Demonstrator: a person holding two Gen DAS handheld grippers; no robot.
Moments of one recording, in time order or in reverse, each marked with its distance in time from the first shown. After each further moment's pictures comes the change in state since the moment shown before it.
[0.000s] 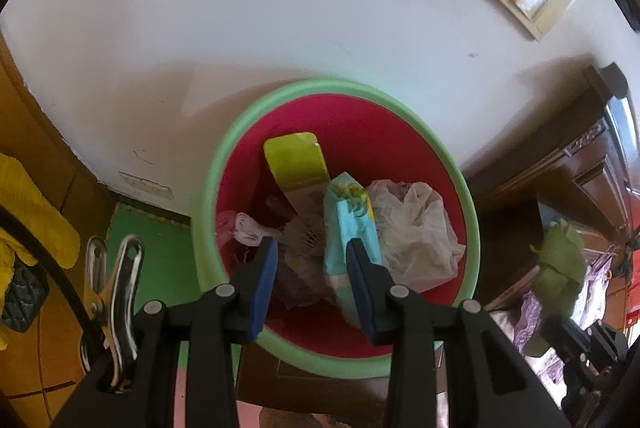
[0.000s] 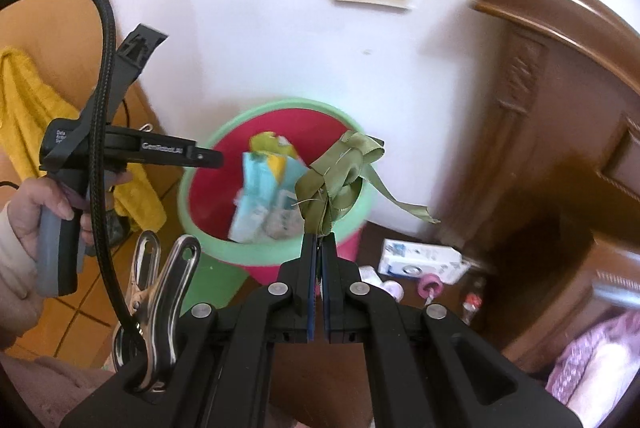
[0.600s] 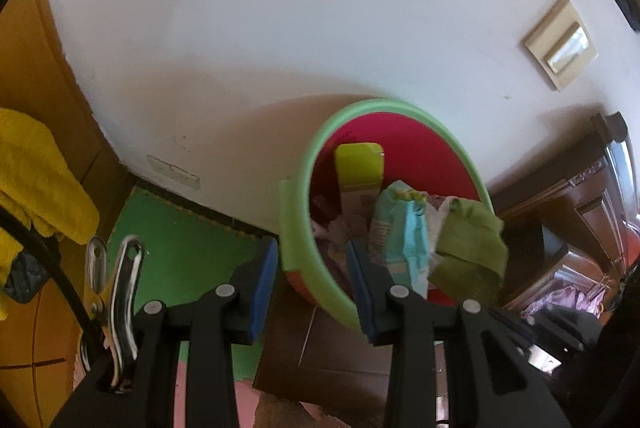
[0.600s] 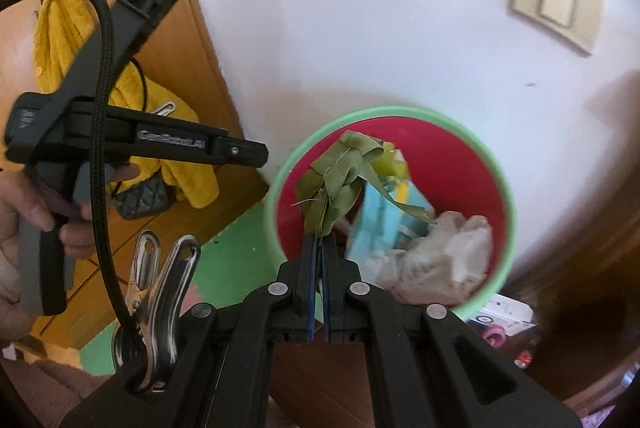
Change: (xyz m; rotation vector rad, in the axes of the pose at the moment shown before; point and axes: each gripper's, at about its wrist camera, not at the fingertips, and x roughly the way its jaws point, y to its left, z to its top) left arm -0.033 0.062 -0.015 -0.114 -0.026 0.016; right arm 0.070 0.078 0.035 -0.186 0.067 0.192
